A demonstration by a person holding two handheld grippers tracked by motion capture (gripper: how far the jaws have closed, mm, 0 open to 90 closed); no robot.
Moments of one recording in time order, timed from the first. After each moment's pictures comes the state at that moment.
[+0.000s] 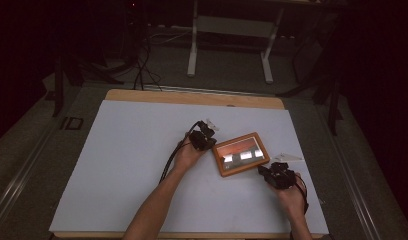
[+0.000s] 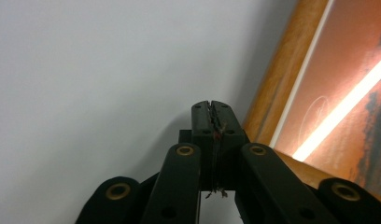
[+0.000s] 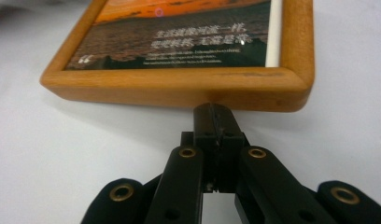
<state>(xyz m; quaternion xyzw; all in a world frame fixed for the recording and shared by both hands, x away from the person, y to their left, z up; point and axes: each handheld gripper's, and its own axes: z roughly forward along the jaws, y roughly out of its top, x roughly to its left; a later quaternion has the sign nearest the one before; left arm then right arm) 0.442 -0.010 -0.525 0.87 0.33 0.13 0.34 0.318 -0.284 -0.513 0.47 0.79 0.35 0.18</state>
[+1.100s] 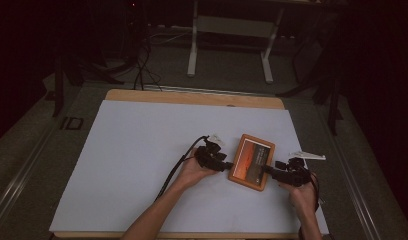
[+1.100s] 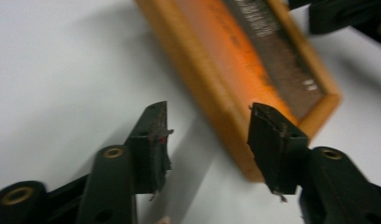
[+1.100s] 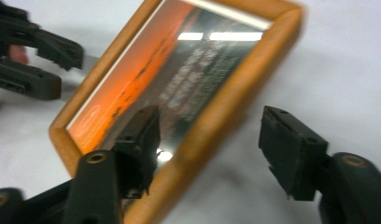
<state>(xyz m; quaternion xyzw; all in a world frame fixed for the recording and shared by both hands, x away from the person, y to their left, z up) 0.386 -0.027 -0.524 0.85 0.28 -0.03 0.44 0.327 -0.327 -0.508 0.52 0.74 0.41 0.13</state>
